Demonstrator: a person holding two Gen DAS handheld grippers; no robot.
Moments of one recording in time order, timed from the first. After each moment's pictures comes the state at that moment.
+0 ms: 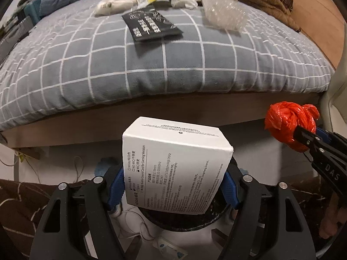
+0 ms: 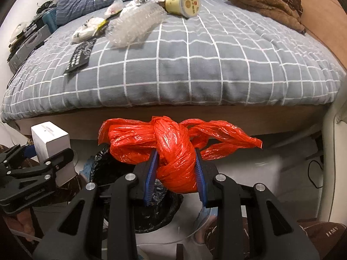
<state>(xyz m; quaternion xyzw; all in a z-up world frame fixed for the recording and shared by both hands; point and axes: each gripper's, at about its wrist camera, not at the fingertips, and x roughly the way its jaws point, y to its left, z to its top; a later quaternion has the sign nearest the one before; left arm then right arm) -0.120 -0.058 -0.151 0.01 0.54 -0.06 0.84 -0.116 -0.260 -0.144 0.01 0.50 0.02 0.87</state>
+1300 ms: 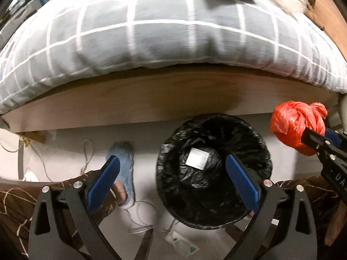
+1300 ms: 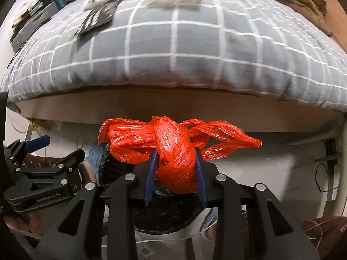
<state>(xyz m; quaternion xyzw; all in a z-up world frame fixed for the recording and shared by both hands) -0.101 0.007 -0.205 0.00 0.58 -0.01 0.81 -0.080 -0.187 -0.191 -0.02 0.55 0.06 0.83</state>
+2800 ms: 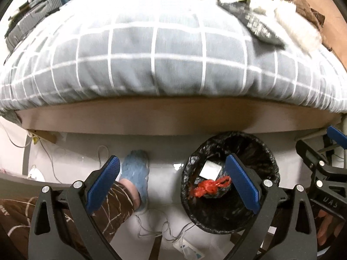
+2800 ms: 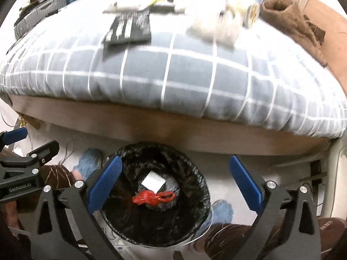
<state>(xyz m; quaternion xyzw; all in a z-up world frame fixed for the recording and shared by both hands) -0.108 0.059 -0.165 -0.01 0.54 0.01 0.84 -0.088 -0.145 -0.154 -0.09 0.48 0.03 0.87</state>
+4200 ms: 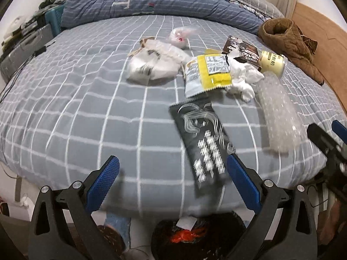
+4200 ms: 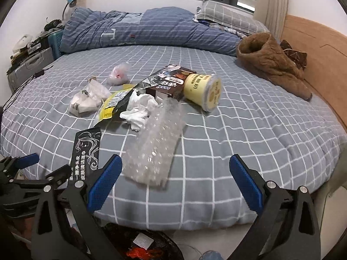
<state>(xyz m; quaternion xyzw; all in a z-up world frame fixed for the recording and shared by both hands) 0.014 0.003 -0.087 -0.03 0.46 0.00 0.89 0.016 -0.202 -0.055 -0.05 0.36 0.02 0.93</state>
